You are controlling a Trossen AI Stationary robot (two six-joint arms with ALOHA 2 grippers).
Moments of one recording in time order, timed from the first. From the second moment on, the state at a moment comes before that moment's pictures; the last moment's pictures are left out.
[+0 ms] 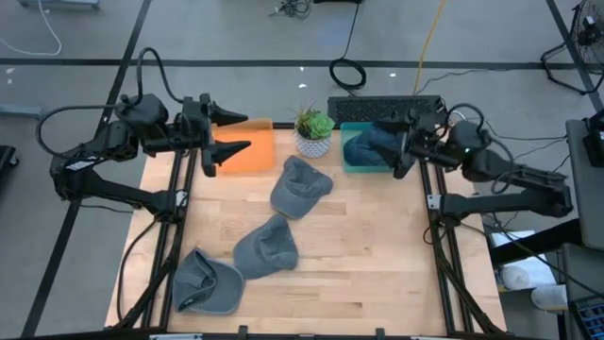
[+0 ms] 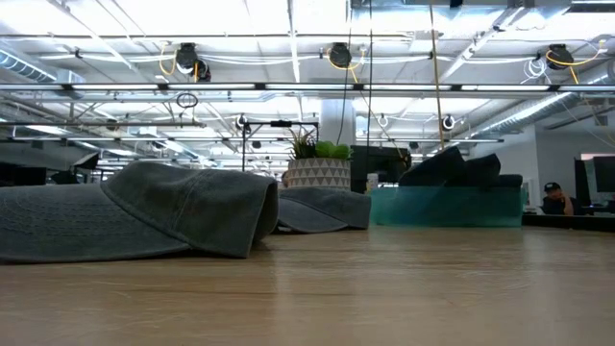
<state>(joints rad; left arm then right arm) 0.15 1.03 1.45 -0.47 -0.02 -0.05 -0.23 0.81 0.94 0.01 0.06 0.22</state>
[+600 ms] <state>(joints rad) 0.15 1.03 1.45 -0.48 -0.03 -0.06 -0.09 1.16 1.55 -0.42 0.11 0.13</state>
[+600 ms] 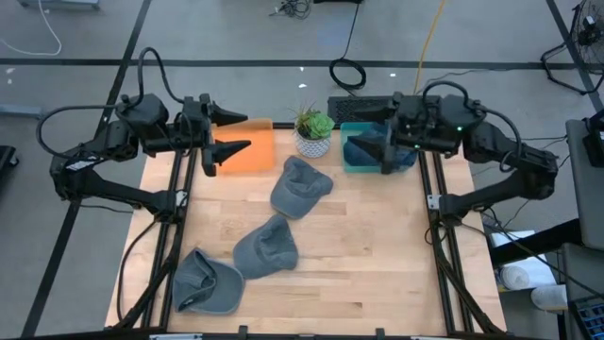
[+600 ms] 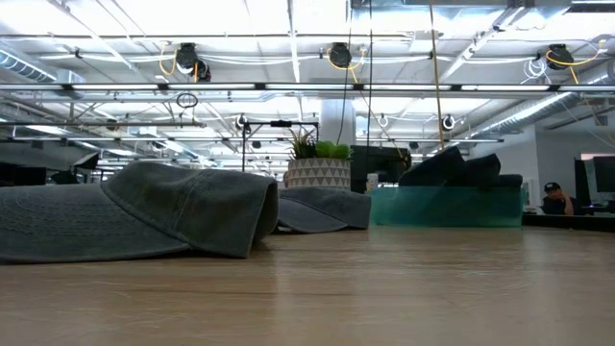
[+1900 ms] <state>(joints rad) 0.01 1.23 1.45 -0.99 0.03 -0.54 -0.06 1.22 1.65 -0.49 0.10 0.06</state>
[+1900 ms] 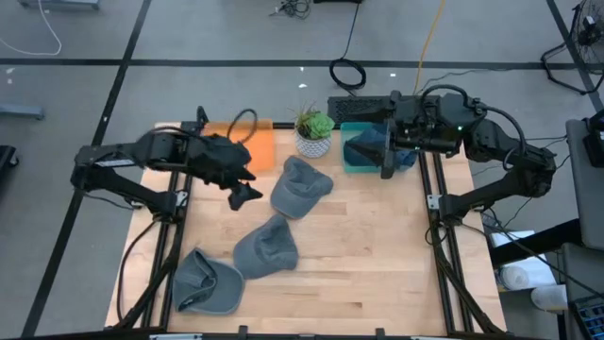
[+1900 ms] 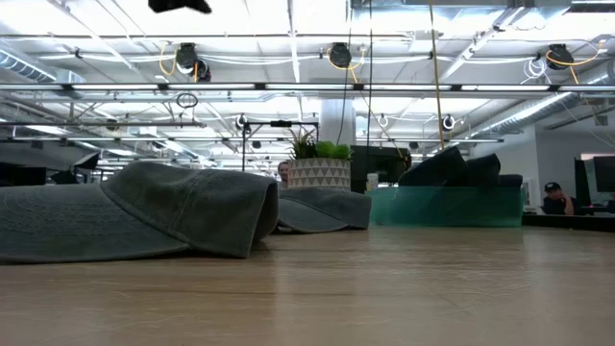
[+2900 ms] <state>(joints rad) -0.17 1.47 1.45 -1.18 0.16 -0.77 -0.06 1.19 1.65 -0.50 0.10 0.03</state>
